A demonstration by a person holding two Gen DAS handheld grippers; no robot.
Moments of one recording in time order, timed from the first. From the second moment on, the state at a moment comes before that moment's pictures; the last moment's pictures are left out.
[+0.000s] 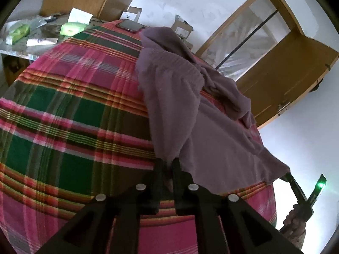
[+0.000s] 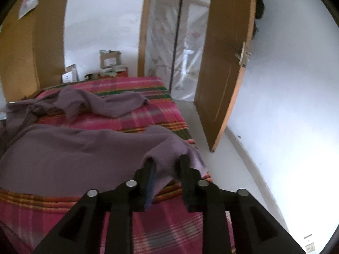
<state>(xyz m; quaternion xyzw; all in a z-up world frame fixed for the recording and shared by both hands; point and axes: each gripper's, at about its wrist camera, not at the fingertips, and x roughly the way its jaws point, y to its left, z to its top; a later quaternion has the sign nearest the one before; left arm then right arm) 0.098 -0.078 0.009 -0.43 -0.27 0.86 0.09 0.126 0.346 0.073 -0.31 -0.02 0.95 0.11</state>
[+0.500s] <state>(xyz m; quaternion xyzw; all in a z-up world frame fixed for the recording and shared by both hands) 0.095 -0.110 -0.003 -0.42 -0.31 0.85 0.12 0.088 0.174 0.084 -0.32 0.03 0.92 -0.22</state>
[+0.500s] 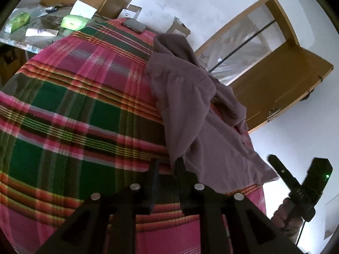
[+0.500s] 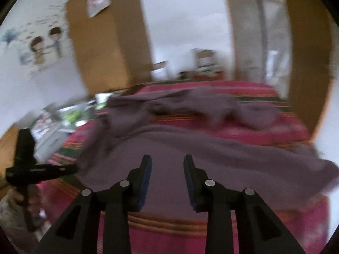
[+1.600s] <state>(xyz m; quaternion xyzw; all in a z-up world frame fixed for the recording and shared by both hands) 0.022 -0.182 -0.002 -0.43 -0.37 0.81 0.13 0.009 -0.014 0.046 -0.37 0.04 0.85 -0.37</state>
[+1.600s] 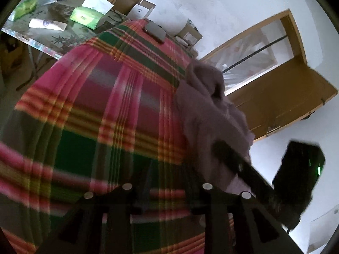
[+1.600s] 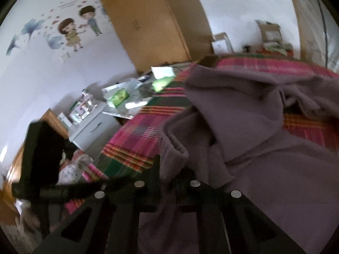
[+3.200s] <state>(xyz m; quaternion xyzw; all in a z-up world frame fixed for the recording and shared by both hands) -0.069 -0.216 0.013 -0.47 -0.33 0.81 0.15 0.063 -0.072 0.027 -0.37 -0.01 0.80 -0.46</state>
